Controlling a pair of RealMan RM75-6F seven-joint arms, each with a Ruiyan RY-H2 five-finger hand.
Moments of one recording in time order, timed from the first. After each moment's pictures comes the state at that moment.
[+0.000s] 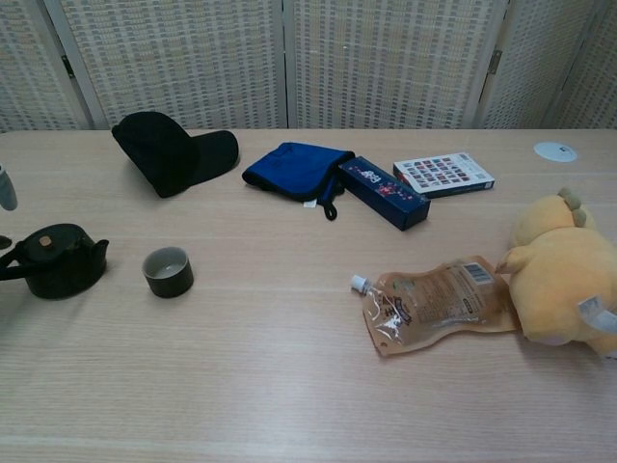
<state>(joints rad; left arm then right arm) -0.47 -1.16 -0.04 -1.69 1.16 1.12 0.33 0.04 -1.03 0.05 -1.60 -1.54 1.52 0.07</state>
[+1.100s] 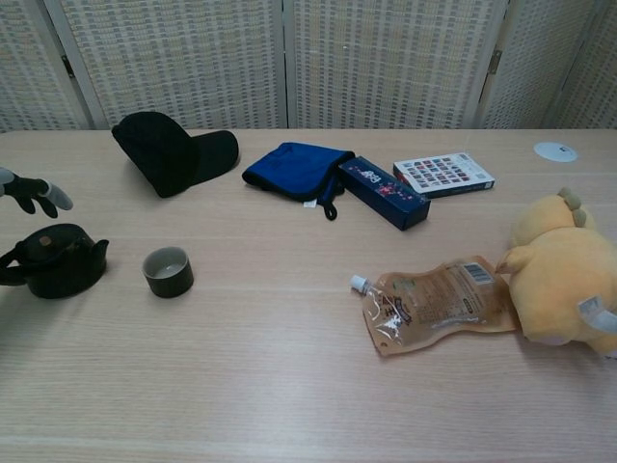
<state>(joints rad) -0.52 -1.26 -0.06 -1.60 1.10 1.01 0.37 0.03 -1.01 0.09 -1.63 -1.51 1.57 0.05</state>
